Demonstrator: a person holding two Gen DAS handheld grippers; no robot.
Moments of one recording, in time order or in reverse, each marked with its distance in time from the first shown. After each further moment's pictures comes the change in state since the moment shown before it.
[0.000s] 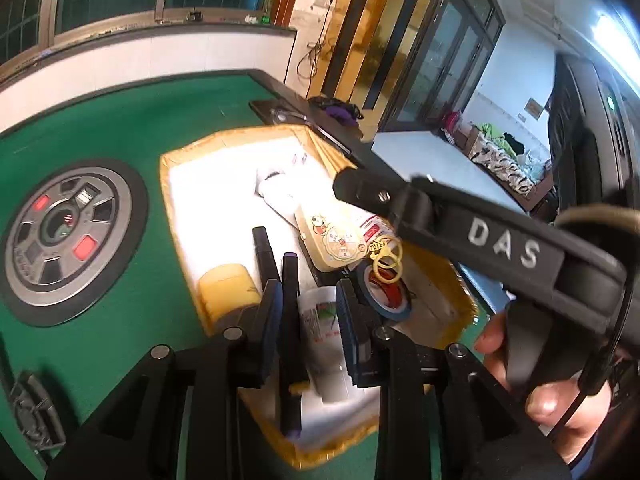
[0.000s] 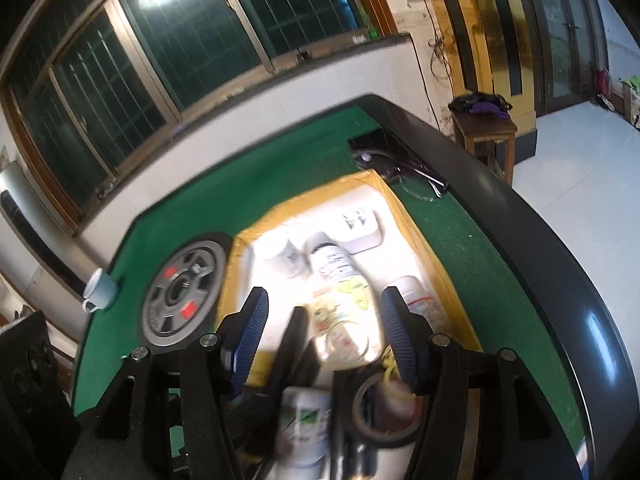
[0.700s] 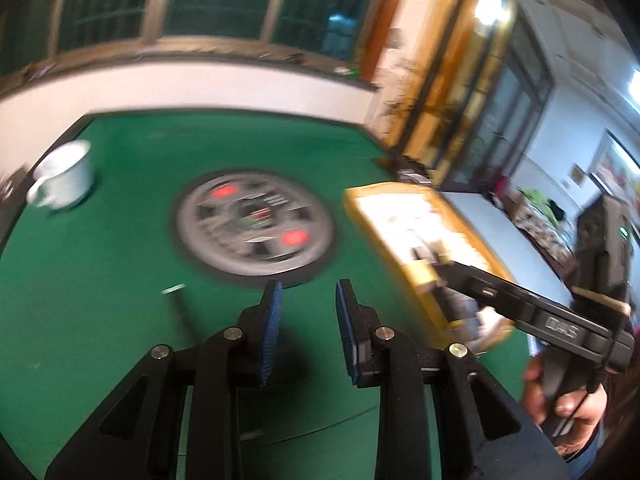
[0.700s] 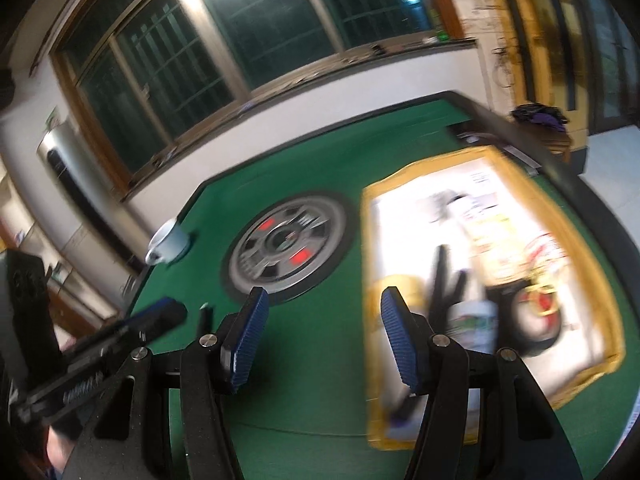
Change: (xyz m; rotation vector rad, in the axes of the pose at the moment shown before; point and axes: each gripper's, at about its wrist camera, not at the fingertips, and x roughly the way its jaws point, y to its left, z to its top) left arm -0.120 0.153 -0.051 -0.208 -0.159 0.180; right arm -0.005 0.107 -0.059 -0.127 0.045 0.172
